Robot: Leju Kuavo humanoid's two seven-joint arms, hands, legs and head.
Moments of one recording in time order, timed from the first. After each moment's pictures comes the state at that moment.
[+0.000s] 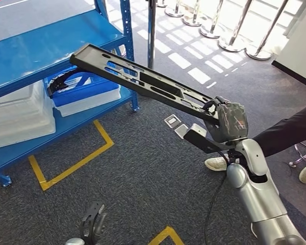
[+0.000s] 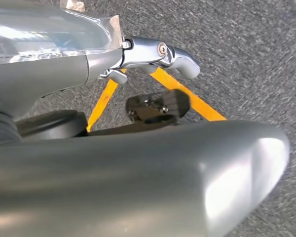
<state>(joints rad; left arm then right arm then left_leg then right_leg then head) -0.19 -0.25 0.77 -0.20 -0.76 -0.09 -0.02 -0.48 -0.12 0.40 -1.19 1.00 -0.37 -0.11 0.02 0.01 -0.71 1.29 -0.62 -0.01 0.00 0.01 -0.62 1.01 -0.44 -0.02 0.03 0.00</state>
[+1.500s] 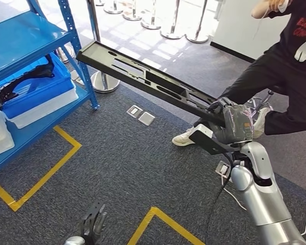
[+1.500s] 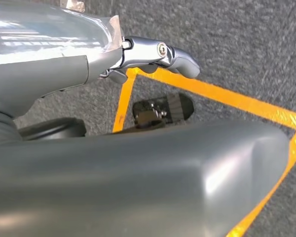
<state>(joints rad) -0.19 -0.25 0.78 -0.20 -0.80 -0.09 -0.02 -0.47 -0.13 0.38 -1.20 0.97 -0.37 -0.11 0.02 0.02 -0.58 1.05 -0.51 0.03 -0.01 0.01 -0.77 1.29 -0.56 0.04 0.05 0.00</state>
